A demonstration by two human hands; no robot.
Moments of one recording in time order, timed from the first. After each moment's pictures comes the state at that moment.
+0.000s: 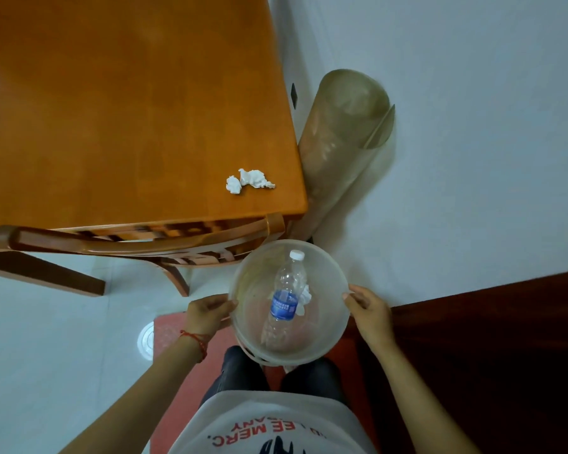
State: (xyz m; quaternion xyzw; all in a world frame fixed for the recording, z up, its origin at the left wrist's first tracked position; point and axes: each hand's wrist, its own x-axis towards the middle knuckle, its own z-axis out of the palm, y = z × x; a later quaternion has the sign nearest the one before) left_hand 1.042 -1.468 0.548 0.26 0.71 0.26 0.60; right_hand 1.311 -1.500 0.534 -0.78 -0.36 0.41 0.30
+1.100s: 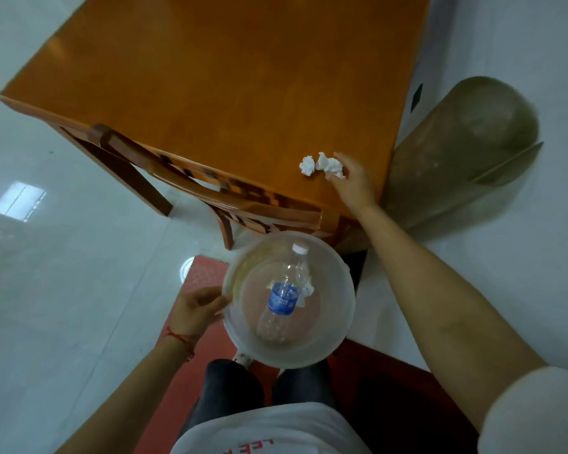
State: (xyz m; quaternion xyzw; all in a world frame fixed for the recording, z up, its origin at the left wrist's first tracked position) left_hand 1.041 -1.526 0.539 0.16 0.76 0.39 0.49; right_hand 1.209 -1.241 0.539 -0.55 -0.71 0.38 0.21
